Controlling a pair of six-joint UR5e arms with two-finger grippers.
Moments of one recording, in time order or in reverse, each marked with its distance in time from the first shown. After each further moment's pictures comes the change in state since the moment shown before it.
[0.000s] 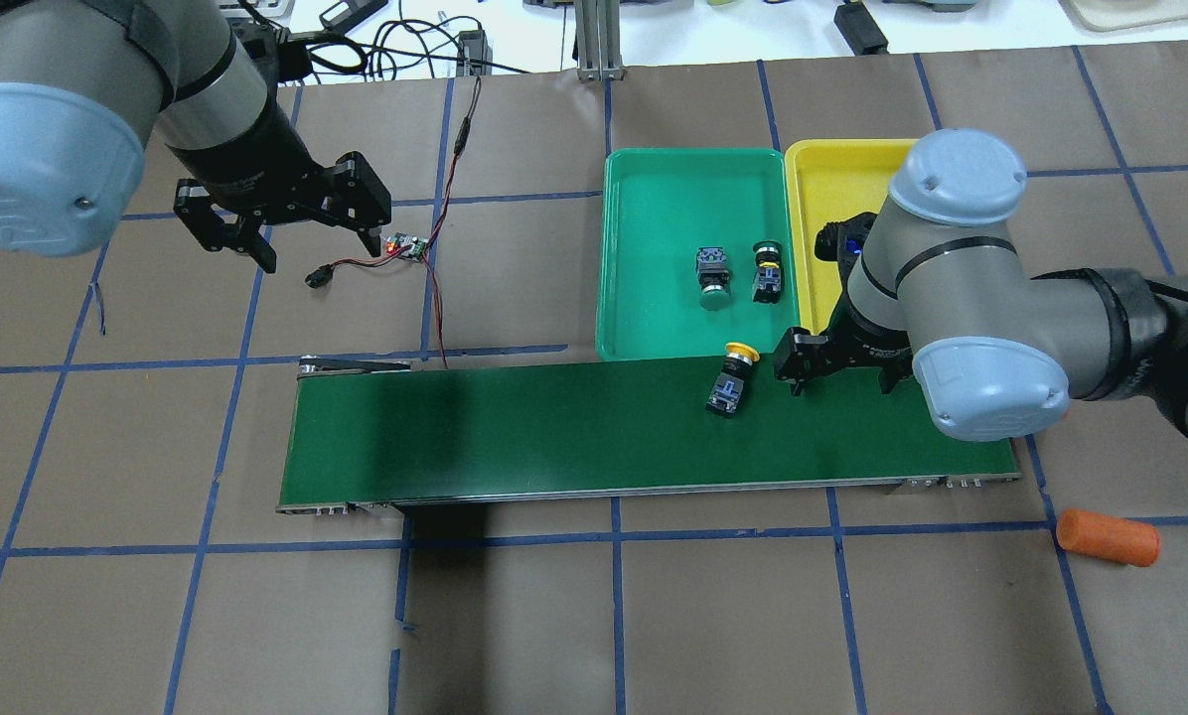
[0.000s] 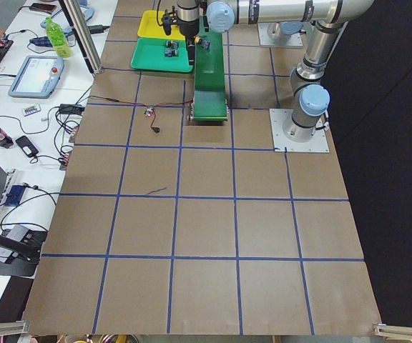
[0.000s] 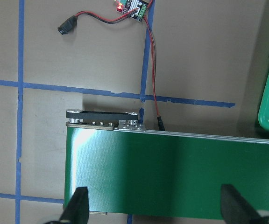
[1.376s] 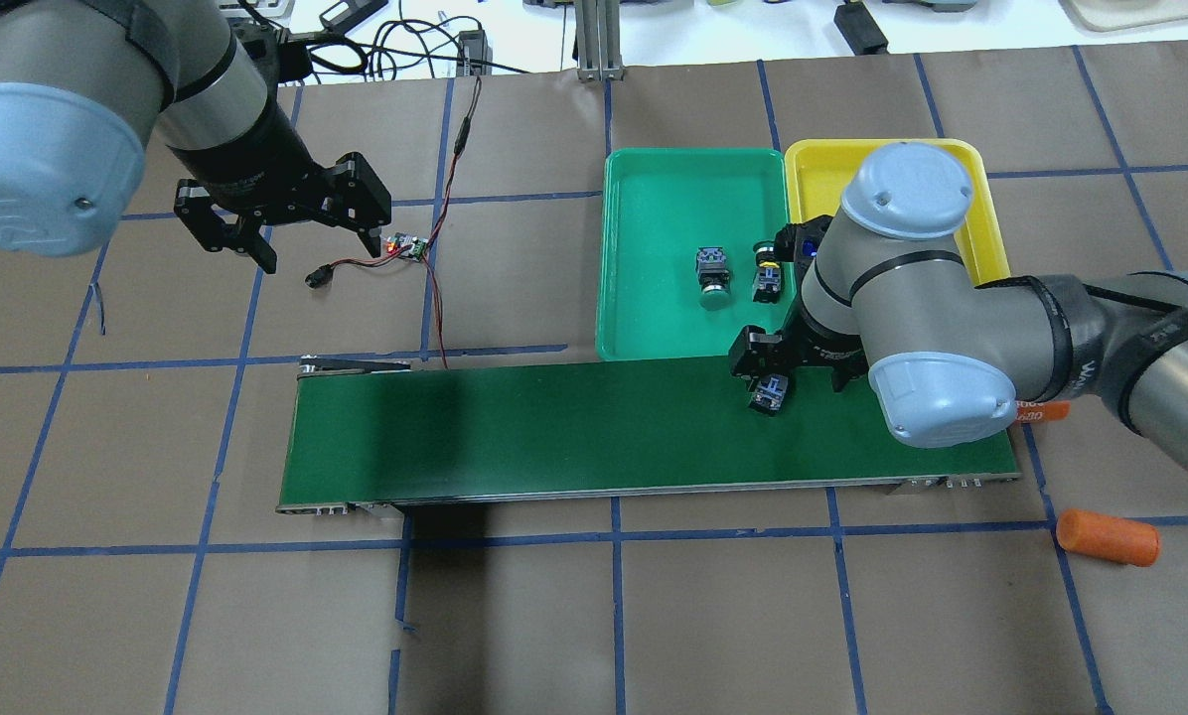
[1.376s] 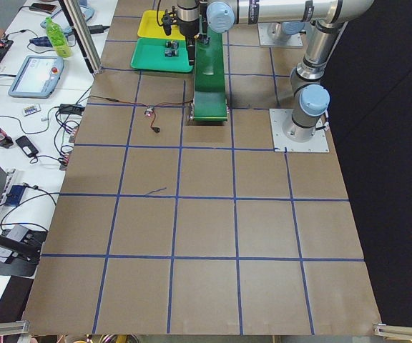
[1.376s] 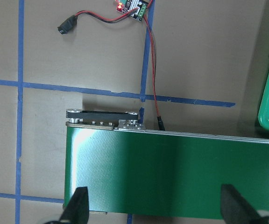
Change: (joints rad) left arm 0.000 0.000 -0.001 -0.001 0.000 0.000; right arm 0.060 0.058 0.006 -0.090 0.019 0.050
